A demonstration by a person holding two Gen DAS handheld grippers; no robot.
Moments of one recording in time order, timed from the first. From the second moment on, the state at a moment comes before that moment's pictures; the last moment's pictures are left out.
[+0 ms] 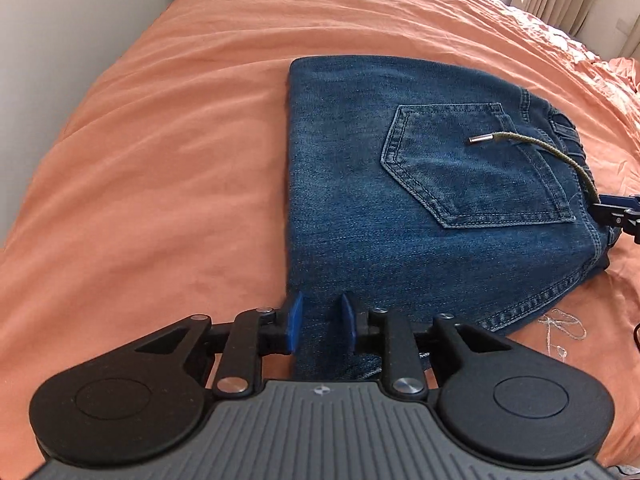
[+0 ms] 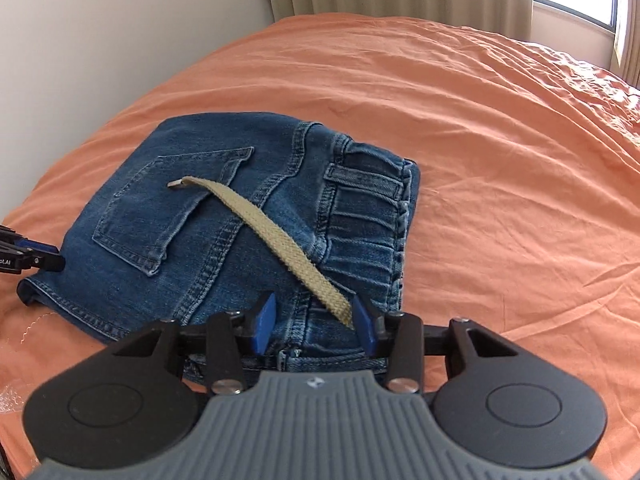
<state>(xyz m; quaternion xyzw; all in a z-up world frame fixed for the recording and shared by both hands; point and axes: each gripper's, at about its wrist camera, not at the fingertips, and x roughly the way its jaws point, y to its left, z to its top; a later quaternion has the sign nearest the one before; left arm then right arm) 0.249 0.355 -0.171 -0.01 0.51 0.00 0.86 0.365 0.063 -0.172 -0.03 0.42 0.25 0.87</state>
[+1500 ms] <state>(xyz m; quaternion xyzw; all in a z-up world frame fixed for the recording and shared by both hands) 0.040 0.173 -0.025 0.02 0.25 0.14 0.96 0.089 0.001 -0.040 -0.01 0.21 0.21 0.95</state>
